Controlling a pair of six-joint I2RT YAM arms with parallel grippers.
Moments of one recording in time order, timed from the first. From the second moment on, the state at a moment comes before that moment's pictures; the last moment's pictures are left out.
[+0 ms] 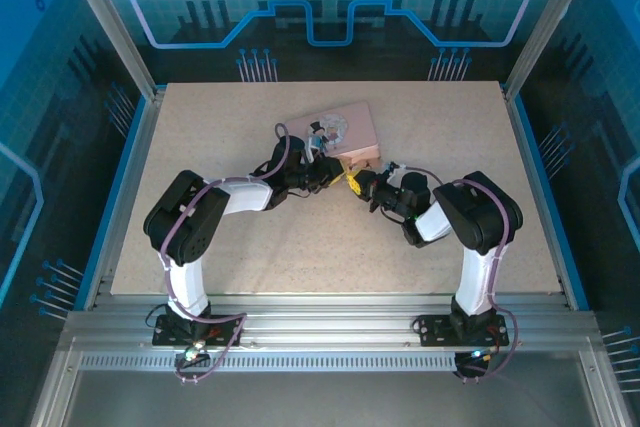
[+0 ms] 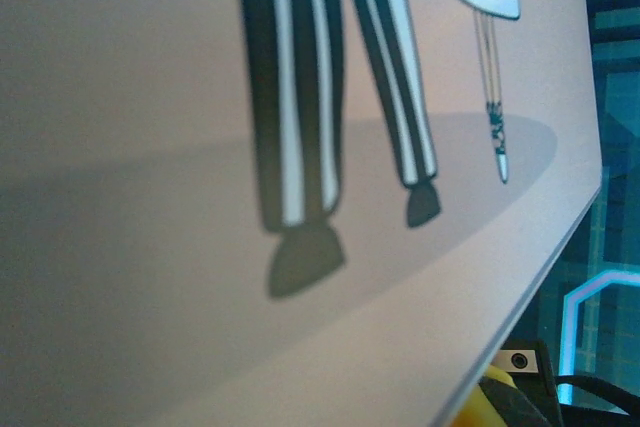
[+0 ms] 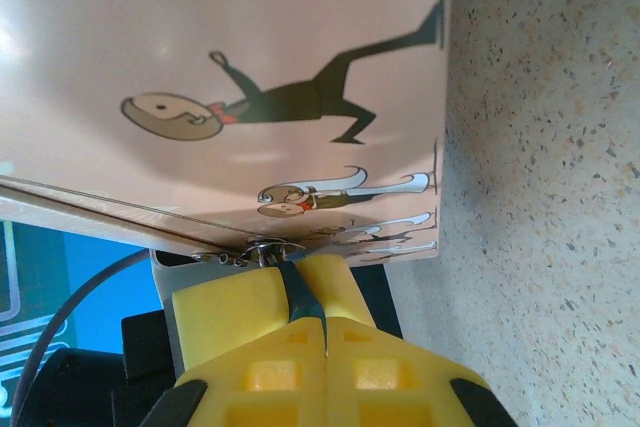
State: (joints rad) left arm -0.50 1.89 0.99 0.43 0.51 -1.16; right arm 0.39 1.93 0.53 1.27 -0.50 1.69
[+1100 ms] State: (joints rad) left arm -0.54 1.82 1.09 0.00 0.53 -1.01; right arm 0.45 1.26 0.58 -0.04 -0.34 0.75
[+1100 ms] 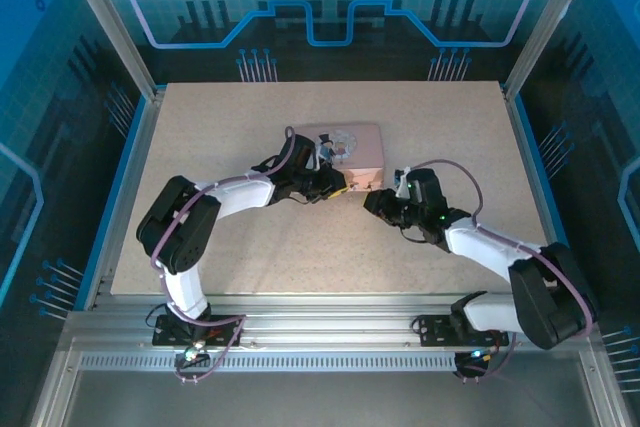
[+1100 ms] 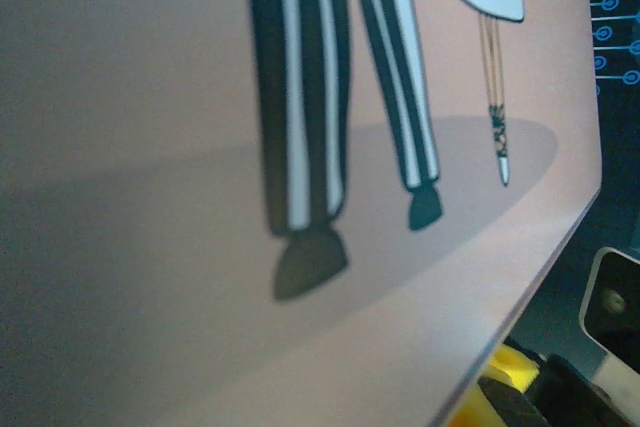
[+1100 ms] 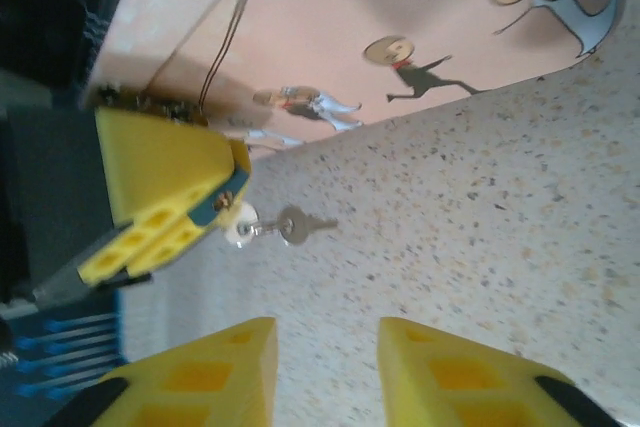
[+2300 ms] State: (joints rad) left arm -0.54 1.82 1.16 -0.11 0.57 -1.00; right arm 0.60 1.52 0.93 -0.24 -0.15 0.18
